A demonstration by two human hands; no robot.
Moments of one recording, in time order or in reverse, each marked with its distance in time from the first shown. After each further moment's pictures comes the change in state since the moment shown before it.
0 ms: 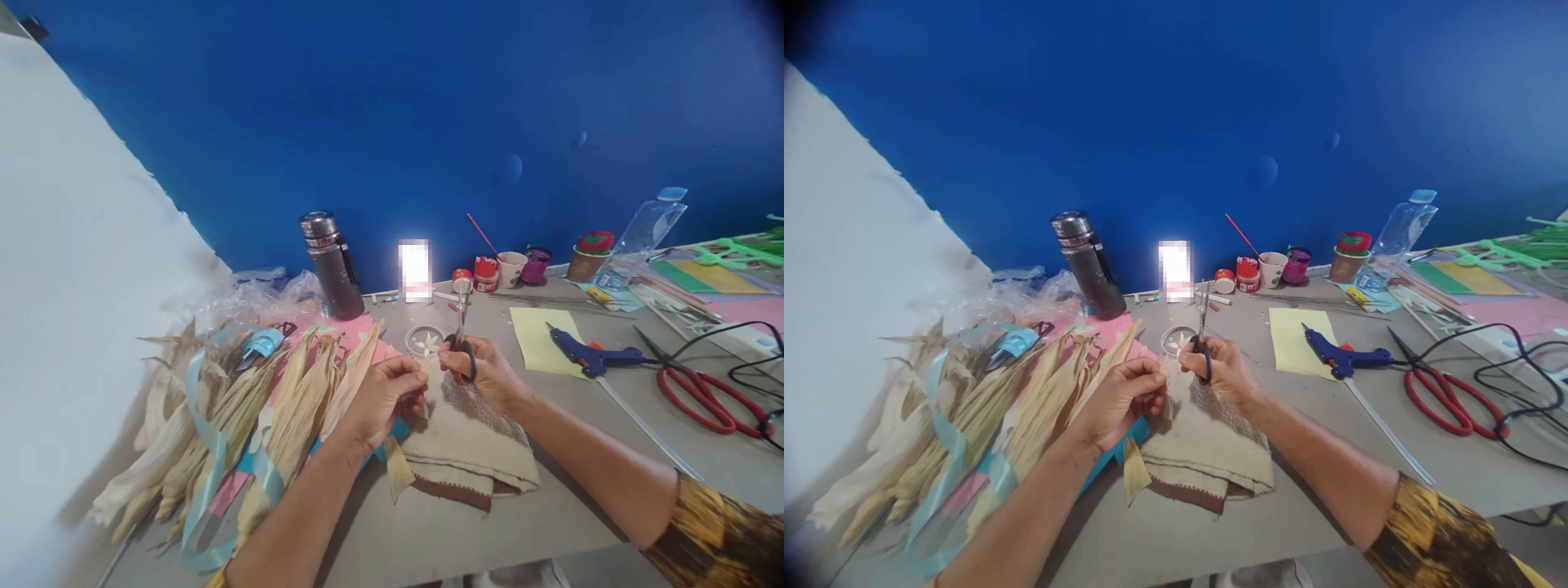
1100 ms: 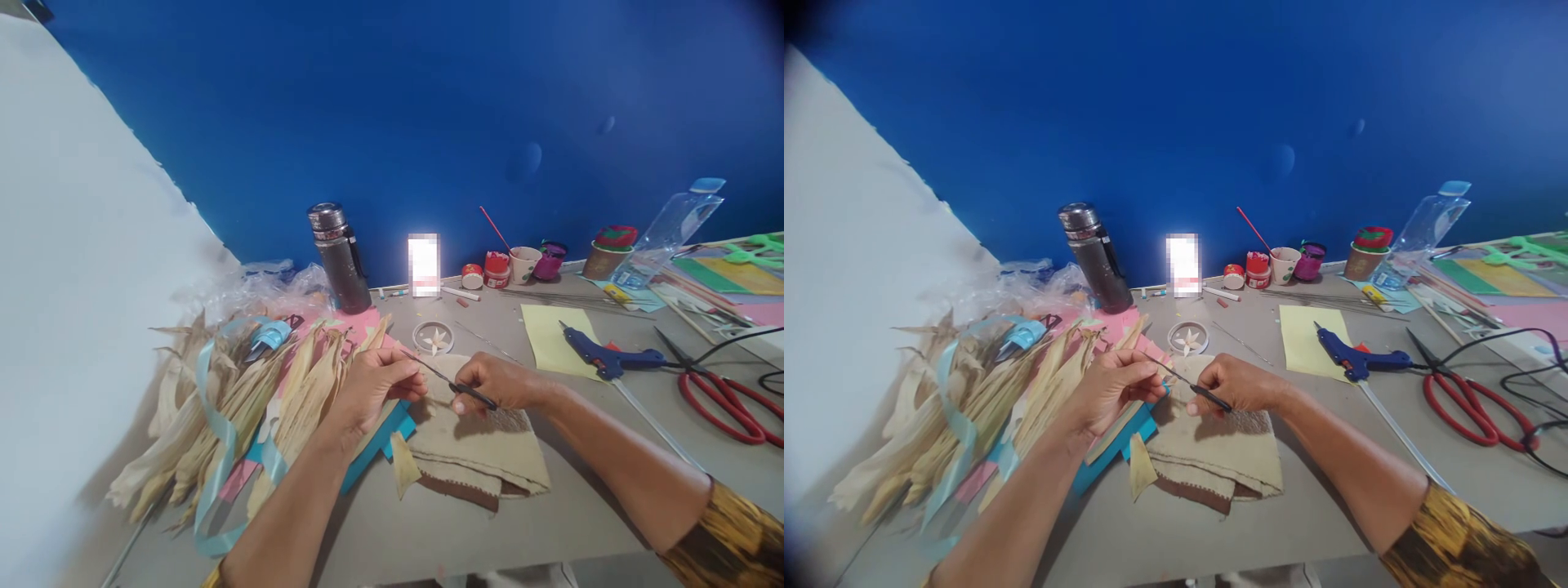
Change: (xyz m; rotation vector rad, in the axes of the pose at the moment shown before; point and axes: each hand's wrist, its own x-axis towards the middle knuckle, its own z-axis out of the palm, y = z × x) left_hand -0.004 0.018 -0.018 0.182 0.082 0.033; right_hand 0.009 -0.010 -0.029 -0.552 -0.634 0.221
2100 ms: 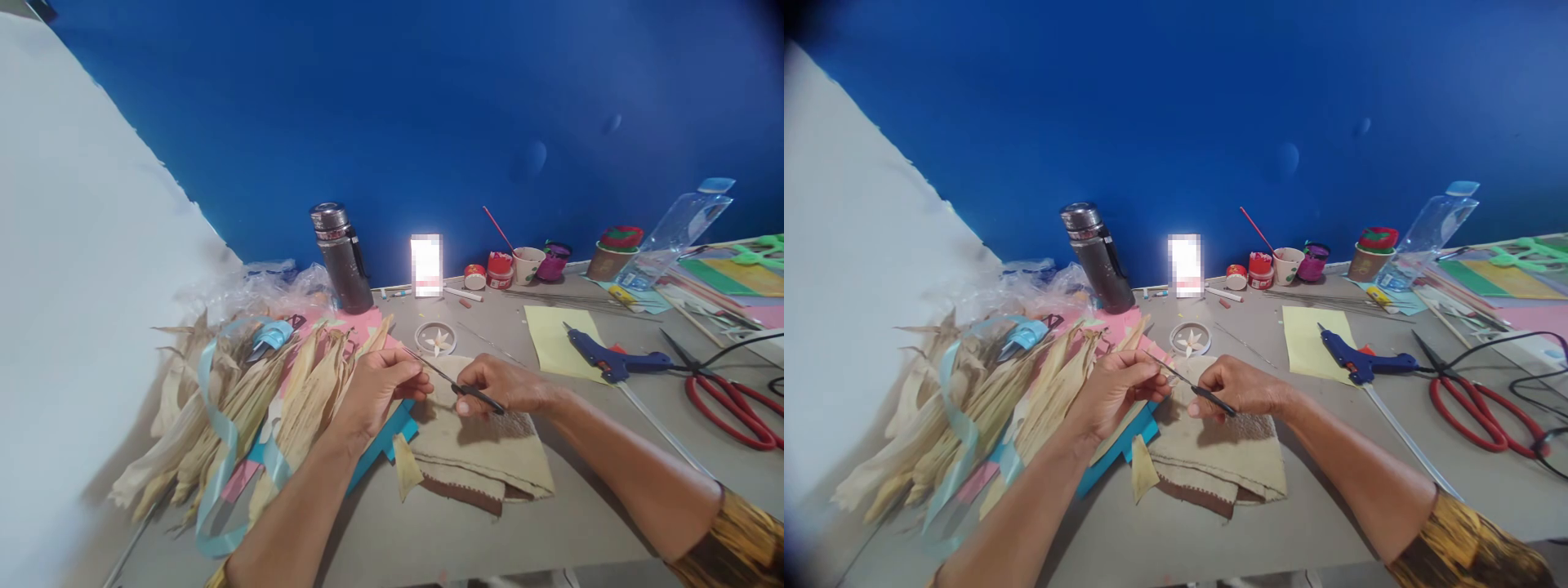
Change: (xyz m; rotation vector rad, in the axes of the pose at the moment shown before) left_hand -0.003 0.004 0.009 -0.072 0.036 -0.003; right_hand -0.003 -0.007 0.002 0.034 -0.016 -0.034
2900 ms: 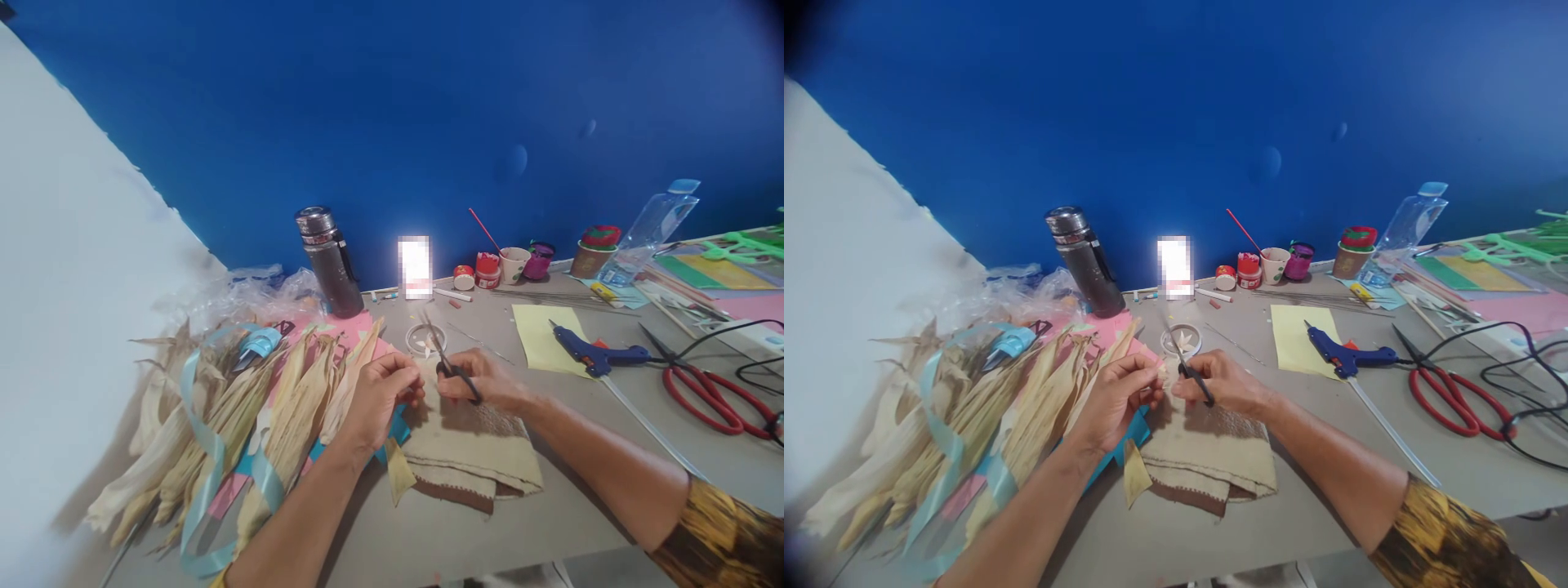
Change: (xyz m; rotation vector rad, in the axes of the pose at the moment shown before) left_hand 0.001 -0.013 0.013 -0.071 -0.030 0.066; right_hand 0.006 0.002 0.017 0.250 0.259 -0.146
